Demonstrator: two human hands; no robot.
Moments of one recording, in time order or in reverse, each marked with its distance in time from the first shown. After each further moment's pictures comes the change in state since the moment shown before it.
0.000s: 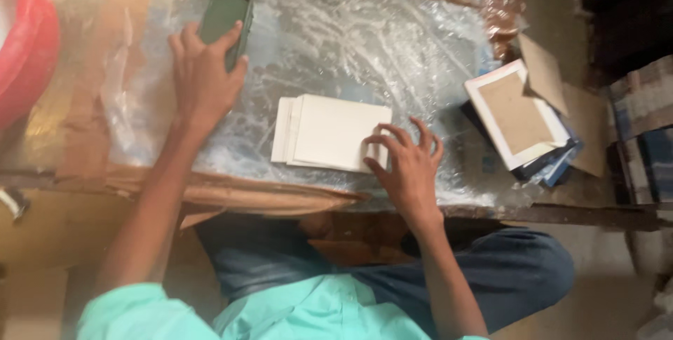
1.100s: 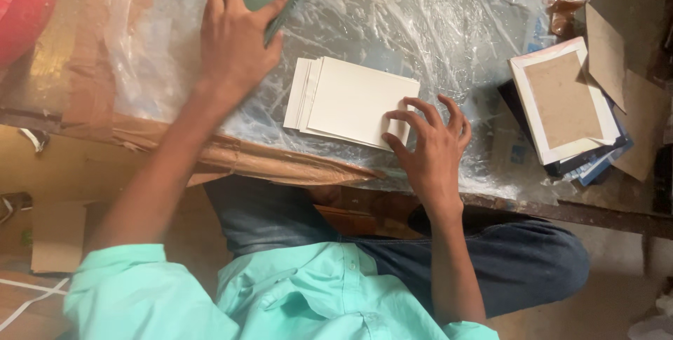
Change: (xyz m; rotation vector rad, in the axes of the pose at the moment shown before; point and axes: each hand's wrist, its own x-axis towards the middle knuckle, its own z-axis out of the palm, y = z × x) left_hand -0.002 0.012 0.011 0.158 -0.055 0.154; right_hand -0.001 0.002 -0.007 0.082 -0.009 -0.017
